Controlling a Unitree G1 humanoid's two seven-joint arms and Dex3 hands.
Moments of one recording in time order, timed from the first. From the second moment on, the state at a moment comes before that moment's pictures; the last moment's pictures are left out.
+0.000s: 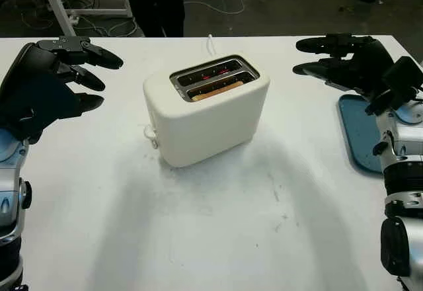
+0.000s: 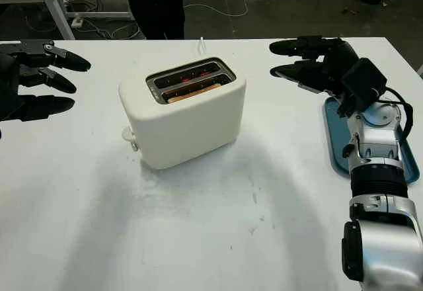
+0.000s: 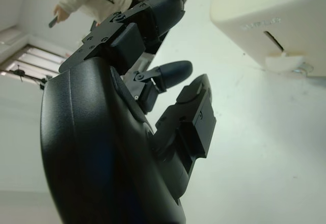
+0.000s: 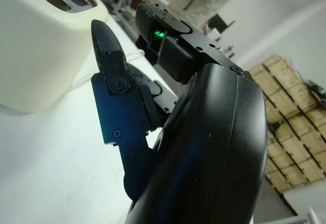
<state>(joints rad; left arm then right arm) -0.30 0.61 0.22 -0.54 0.07 0.59 -0.33 -0.70 -0.50 -0.15 0.63 0.14 -0.23 0.56</state>
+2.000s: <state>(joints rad) -0.32 0.58 0.21 -0.50 0.06 0.56 -0.32 -0.75 -0.50 -0.15 0.69 0.14 -0.24 0.57</state>
